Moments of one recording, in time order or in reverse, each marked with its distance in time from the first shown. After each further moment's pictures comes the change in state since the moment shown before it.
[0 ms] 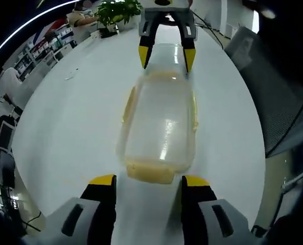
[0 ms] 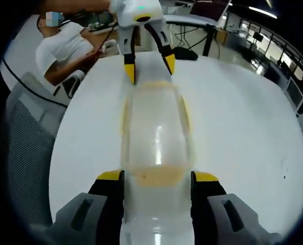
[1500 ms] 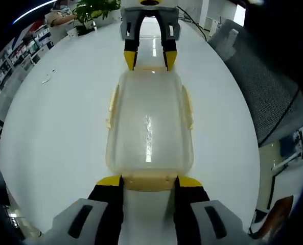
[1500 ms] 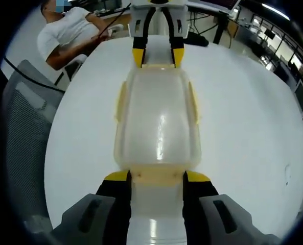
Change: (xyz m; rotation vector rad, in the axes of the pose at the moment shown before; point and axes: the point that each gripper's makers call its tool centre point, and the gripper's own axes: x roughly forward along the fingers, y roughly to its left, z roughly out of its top) left arm 0.014 -0.011 0.006 0.084 0.045 -0.176; right arm 0.013 0.000 -0.014 -0.051 0.108 0.039
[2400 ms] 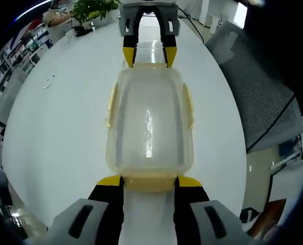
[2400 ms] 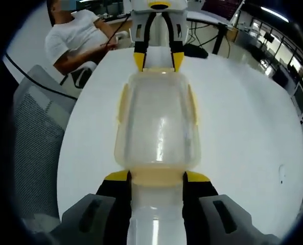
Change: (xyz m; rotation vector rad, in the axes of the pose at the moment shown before) left arm -0.031 -0.009 0.024 0.009 0.042 0.012; right arm -0.039 0.013 0.007 -0.005 -0.050 0.008
